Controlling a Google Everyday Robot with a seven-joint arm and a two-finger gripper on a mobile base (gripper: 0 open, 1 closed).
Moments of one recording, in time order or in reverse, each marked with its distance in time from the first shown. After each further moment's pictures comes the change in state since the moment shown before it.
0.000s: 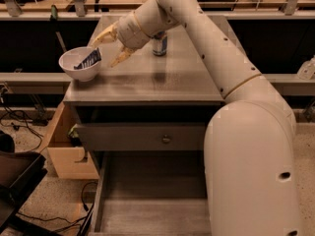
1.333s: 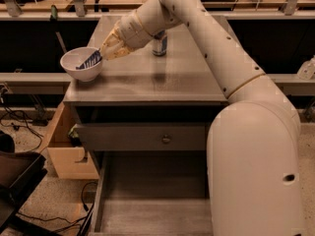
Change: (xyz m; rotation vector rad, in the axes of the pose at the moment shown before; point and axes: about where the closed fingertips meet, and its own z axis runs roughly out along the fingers) arm -0.001 0.001 -0.007 -0.008 0.011 0.008
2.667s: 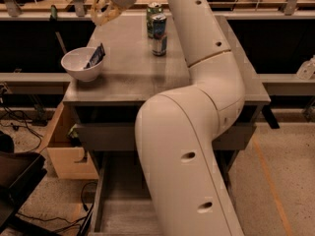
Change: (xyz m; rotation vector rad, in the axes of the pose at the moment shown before) arm 0.019 -0.080 -0.044 -0.191 0.138 -0.155
